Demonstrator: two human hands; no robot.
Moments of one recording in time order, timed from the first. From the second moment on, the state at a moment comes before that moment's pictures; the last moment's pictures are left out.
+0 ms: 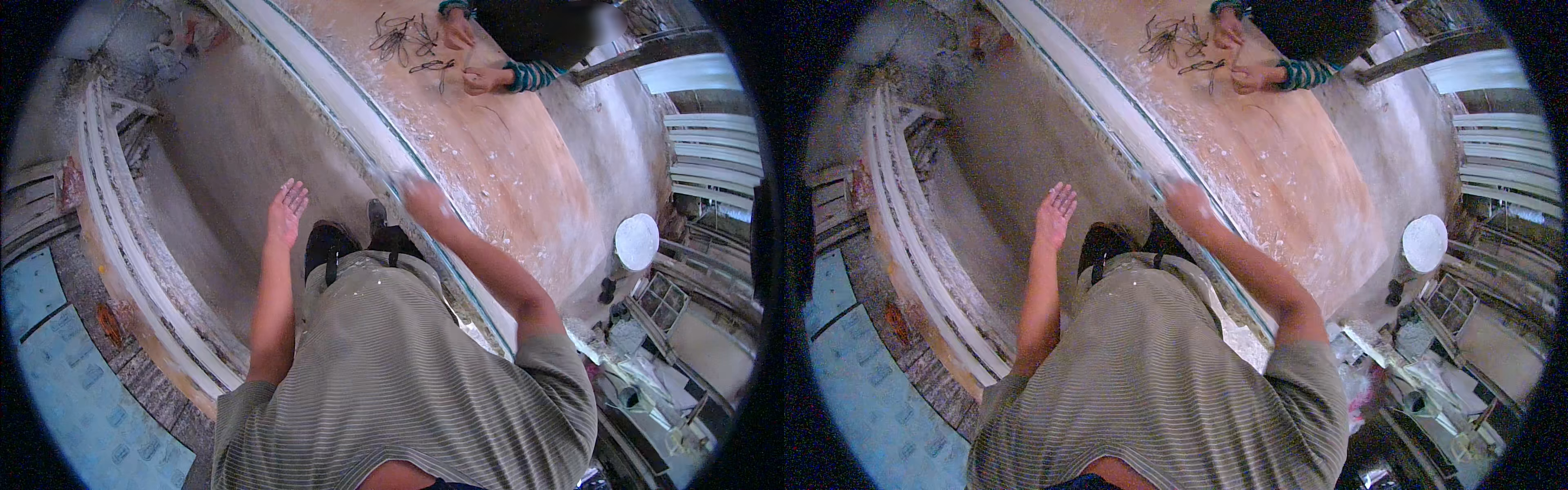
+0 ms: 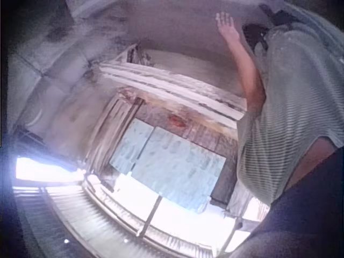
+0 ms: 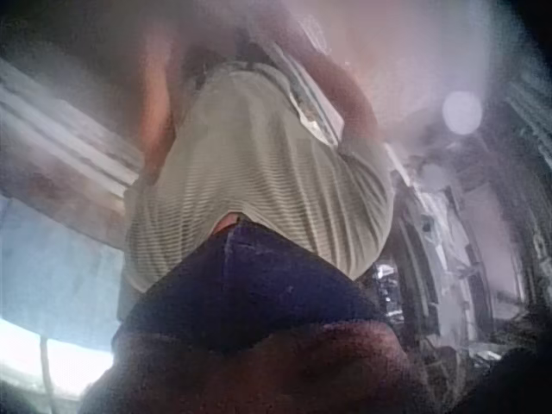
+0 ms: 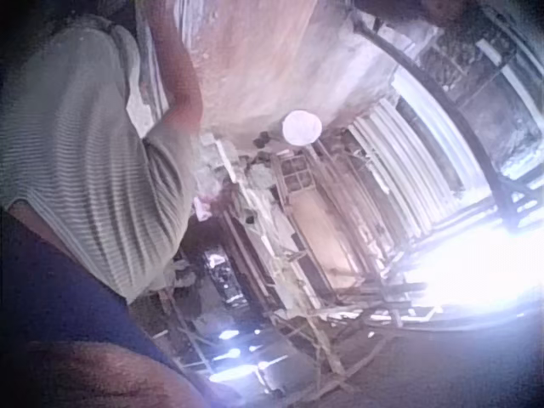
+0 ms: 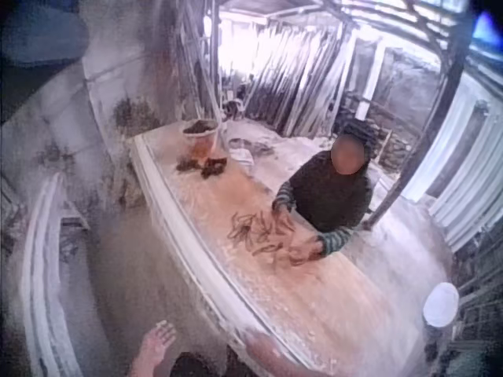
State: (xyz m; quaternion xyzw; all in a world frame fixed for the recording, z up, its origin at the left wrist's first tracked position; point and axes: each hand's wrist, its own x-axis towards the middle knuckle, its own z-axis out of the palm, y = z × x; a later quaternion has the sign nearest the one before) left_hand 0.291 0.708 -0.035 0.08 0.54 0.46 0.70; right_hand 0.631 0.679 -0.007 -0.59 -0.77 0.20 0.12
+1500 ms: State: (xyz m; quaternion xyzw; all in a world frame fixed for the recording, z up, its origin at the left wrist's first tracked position) left_hand 0.117 1.098 -0.044 0.22 0.54 0.40 0.71; right_hand 0.386 1.109 -0.049 -0.64 -0.72 0.24 0.16
